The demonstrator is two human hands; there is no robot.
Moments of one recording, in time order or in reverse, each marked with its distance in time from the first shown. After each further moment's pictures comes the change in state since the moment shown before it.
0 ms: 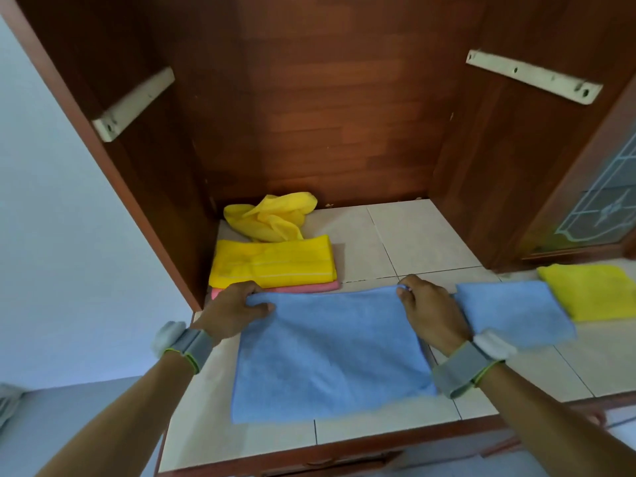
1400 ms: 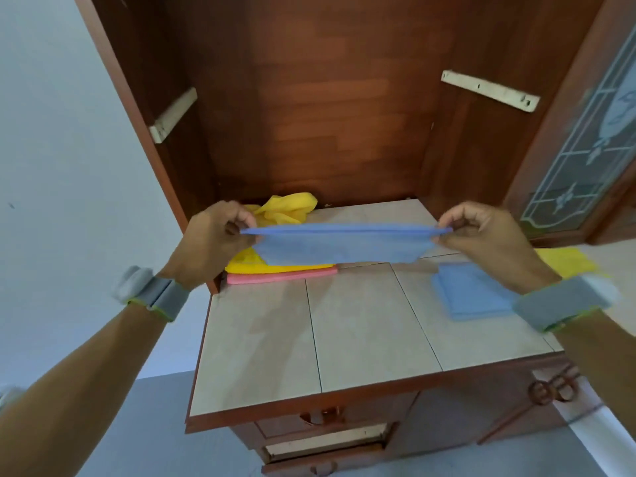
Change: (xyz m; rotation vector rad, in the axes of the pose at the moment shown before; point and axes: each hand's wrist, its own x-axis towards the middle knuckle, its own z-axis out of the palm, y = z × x) left_hand -0.068 0.076 -0.077 0.097 0.390 0.518; right_hand -0.041 -0.024 -0.151 0.673 0.069 -0.133
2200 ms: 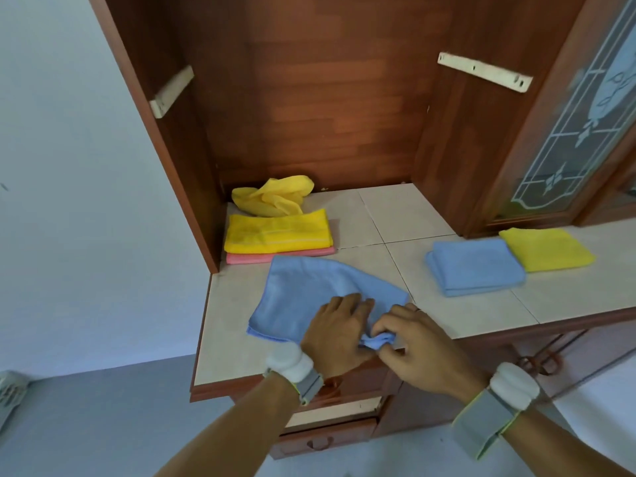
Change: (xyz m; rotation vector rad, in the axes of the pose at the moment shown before) left_hand -0.114 0.064 0.181 0.359 -0.517 0.175; right_hand -0.132 0.040 0.097 -0.506 -0.335 -0.188
